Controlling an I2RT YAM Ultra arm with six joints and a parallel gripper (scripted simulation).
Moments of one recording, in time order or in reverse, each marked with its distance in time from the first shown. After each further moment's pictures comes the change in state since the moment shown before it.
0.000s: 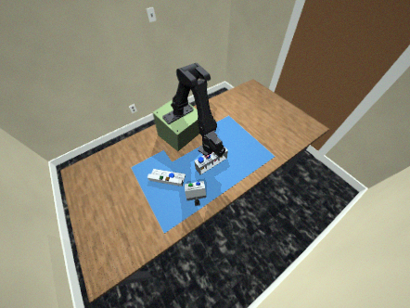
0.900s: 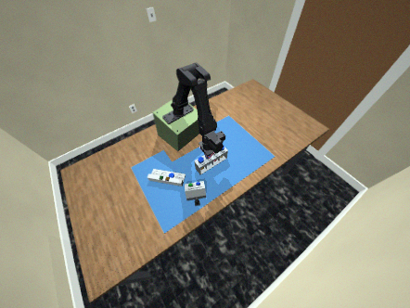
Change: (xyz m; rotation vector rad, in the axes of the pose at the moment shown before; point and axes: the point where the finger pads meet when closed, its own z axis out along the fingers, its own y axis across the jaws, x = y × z) arm 0.000 0.000 -0.001 0.000 0.000 -1.212
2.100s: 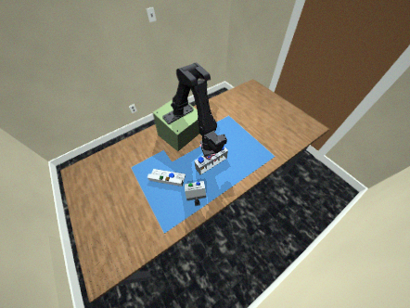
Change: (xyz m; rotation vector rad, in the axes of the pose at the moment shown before) arm 0.001 0.000 0.000 0.002 0.007 0.260
